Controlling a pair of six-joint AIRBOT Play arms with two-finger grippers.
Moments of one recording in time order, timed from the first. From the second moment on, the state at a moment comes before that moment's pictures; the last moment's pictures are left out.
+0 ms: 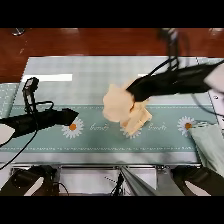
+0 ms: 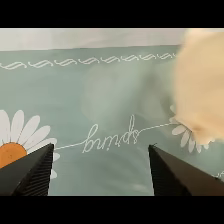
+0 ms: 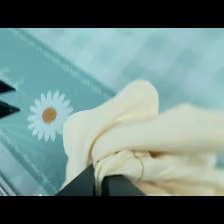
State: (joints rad) left arm -0.27 -0.59 0.59 1.14 -0.91 -1.63; right arm 0.50 -1.05 1.19 -1.06 1.05 1.44
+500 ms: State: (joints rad) left arm -0.26 -0.62 0.59 1.13 -1.01 -1.63; right arm 0.39 -1.20 1.10 -0.89 1.03 1.39
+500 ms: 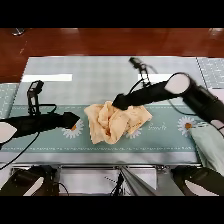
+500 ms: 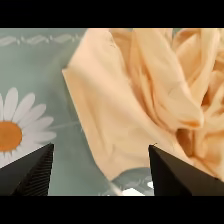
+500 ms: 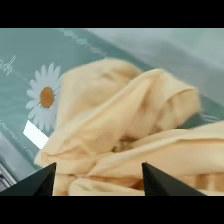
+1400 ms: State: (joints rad) left arm -0.22 -1.21 0.47 0.32 -0.88 -1.14; right arm -0.31 -0.83 0.45 -0.81 1.18 1.30
